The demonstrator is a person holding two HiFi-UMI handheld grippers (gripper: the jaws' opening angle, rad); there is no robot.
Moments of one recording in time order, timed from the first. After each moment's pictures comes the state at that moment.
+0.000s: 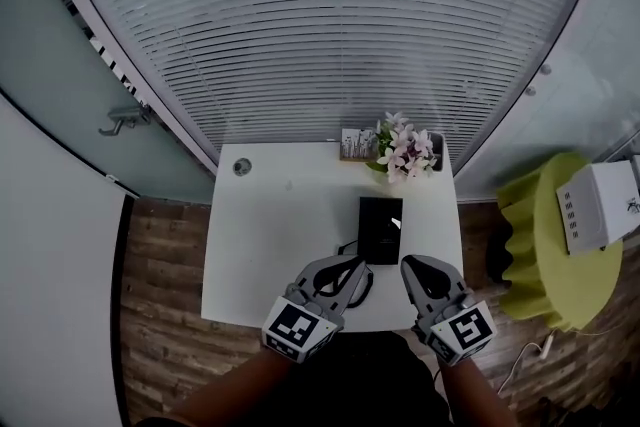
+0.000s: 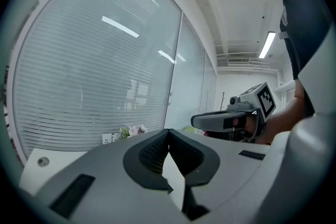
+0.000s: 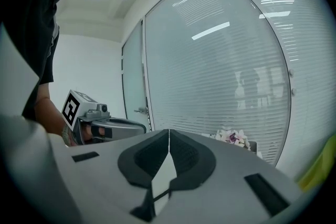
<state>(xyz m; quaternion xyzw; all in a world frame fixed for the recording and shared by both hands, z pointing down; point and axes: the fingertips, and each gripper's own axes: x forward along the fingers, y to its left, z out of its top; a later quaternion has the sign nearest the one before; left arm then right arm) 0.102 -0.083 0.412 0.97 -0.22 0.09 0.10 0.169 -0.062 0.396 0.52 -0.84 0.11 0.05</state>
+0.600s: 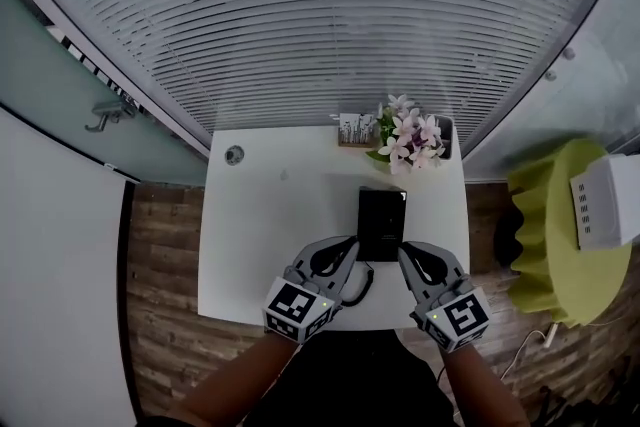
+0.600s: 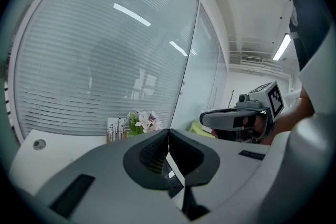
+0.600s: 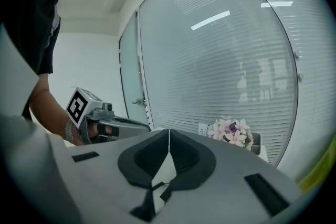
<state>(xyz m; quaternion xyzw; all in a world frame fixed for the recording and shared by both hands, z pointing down) 0.120 -0.139 0.476 0.95 -0.25 0.12 0.16 0.188 -0.110 0.448 0.51 -0.85 0.14 0.09</state>
